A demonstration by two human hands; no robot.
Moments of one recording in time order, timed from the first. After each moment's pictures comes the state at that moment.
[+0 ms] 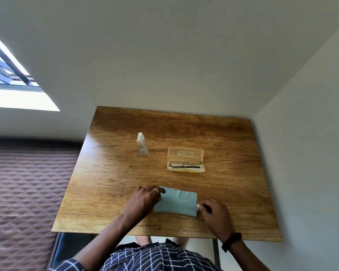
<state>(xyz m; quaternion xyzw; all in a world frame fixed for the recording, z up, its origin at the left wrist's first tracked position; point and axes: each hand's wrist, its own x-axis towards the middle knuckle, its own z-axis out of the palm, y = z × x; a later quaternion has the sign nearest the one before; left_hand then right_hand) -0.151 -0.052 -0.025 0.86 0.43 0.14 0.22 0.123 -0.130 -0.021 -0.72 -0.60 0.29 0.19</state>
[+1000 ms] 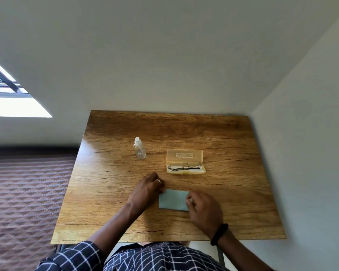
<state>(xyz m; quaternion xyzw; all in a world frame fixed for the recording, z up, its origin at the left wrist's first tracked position) -0.145 -0.004 -0.048 0.86 0.43 0.14 0.23 0.083 -0.104 -0.017 -0.68 -0.69 0.16 0.17</state>
